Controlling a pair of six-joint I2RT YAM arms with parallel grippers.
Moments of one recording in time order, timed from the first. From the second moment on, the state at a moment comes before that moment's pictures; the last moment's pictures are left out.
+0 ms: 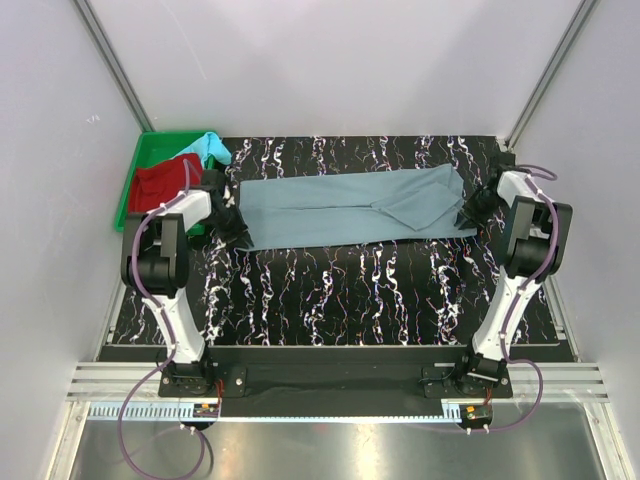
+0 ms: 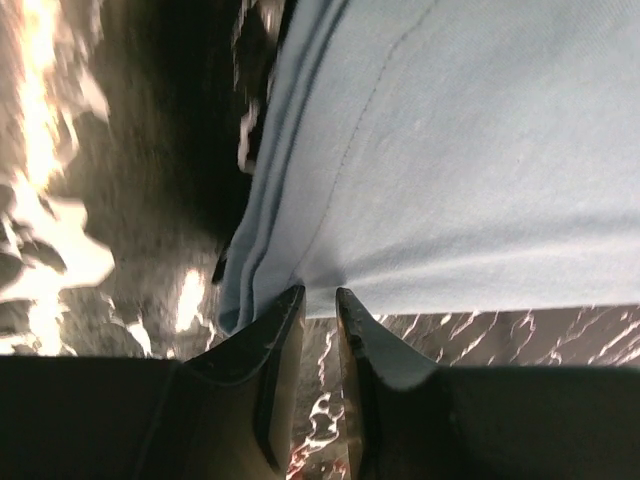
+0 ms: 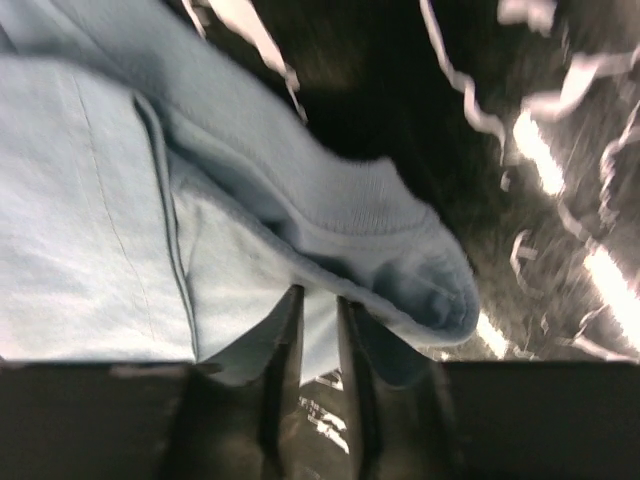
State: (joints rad) left arm -0.03 1.95 1.30 -0.67 0.25 -0.48; right arm -0.24 2.13 1.59 -0.75 -0.15 0.52
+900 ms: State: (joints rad) left arm -0.85 1.23 0.61 -0.67 0.25 -0.91; right arm 0.01 1.87 1.64 -0.81 -0.07 0.49
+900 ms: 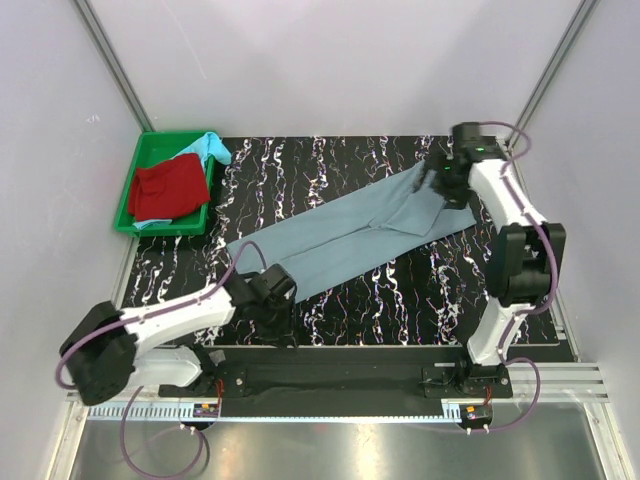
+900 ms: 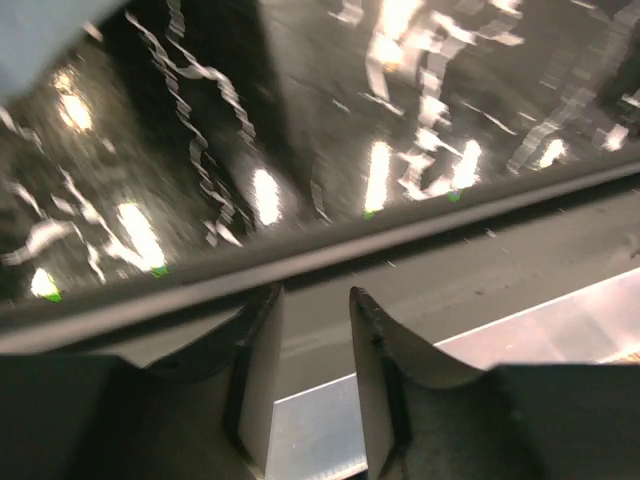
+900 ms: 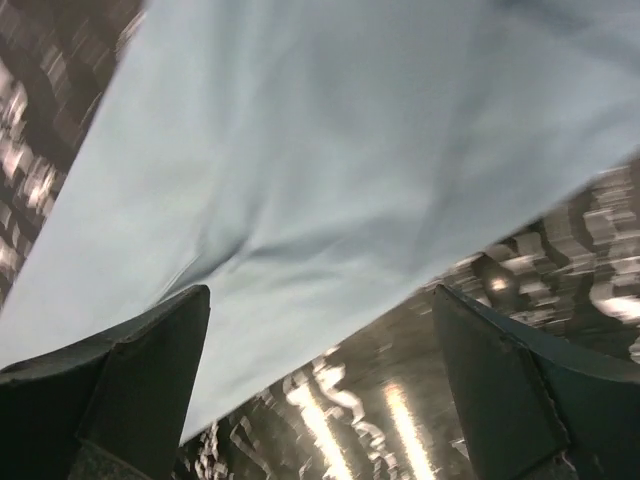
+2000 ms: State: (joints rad) left arm -0.47 1.75 1.20 -0.82 -0.03 -0.20; right arm 0.44 2.27 2.02 -1.07 0.21 1.07
